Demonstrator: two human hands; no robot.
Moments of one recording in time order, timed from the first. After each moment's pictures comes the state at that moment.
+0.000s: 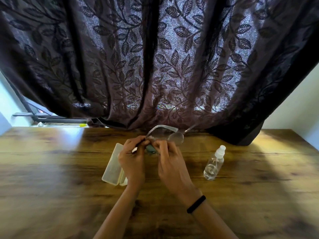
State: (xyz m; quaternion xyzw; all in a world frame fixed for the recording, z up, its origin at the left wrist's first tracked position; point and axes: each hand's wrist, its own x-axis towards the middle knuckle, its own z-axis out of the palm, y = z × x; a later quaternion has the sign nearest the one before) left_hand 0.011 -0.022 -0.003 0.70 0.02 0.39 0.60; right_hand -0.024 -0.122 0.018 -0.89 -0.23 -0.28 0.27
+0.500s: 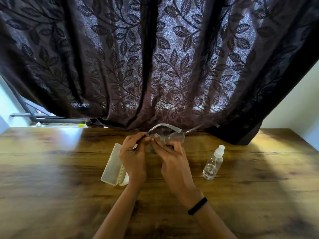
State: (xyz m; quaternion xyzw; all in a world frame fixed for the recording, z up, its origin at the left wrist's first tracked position) left_hand 0.011 -0.027 0.007 0.68 0.01 0.40 0.62; right_hand -0.026 -0.127 0.022 -0.92 -0.18 -0.24 0.23
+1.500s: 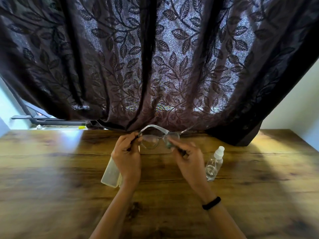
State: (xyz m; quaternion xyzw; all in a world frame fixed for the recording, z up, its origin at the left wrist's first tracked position) left_hand 0.012 -0.016 0.014 0.70 0.02 0.44 0.57; right_hand -0.018 -0.159 0.023 -0.80 -0.11 -0.24 0.53
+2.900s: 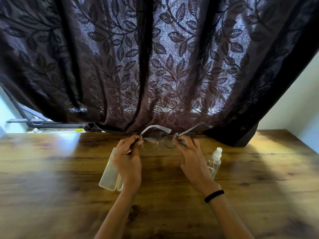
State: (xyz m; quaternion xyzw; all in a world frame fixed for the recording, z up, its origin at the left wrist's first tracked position) left_hand 0.010 -0.020 0.013 0.68 0.02 0.40 0.62; right_hand 0.005 -0.186 0.007 -0.94 -0.13 -0.23 0.20
